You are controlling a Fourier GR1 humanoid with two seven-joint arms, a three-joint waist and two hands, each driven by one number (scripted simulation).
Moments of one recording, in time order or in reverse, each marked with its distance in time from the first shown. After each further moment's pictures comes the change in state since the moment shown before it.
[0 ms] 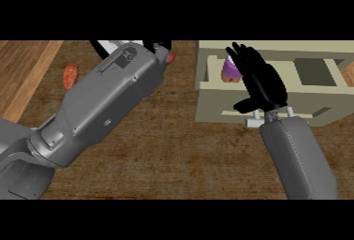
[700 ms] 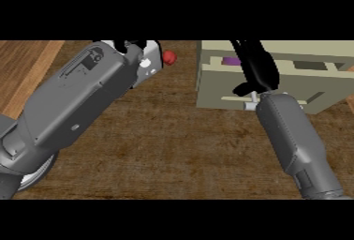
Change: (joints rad) left arm 0.085 0.139 0.005 -0.198 -0.059 0.006 0.125; right arm -0.254 -0.028 -0.100 0.527 0.113 -0.359 -0.063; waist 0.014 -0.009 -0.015
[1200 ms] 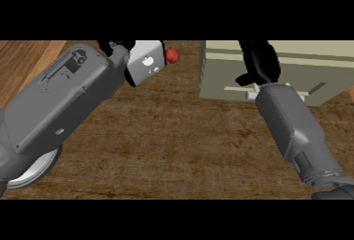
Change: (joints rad) left arm 0.043 0.062 0.011 -0.096 -0.035 0.005 0.046; right arm -0.145 -0.020 -0.071 0.257 0.026 -0.187 0.007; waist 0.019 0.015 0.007
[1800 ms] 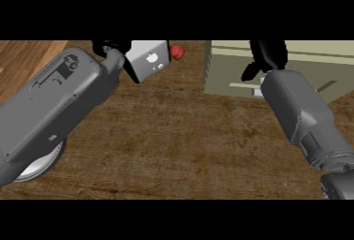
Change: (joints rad) left arm 0.034 0.027 0.005 -0.086 -0.027 -0.002 0.038; right arm -0.155 -0.057 -0.047 0.198 0.013 -0.019 0.030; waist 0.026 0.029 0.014
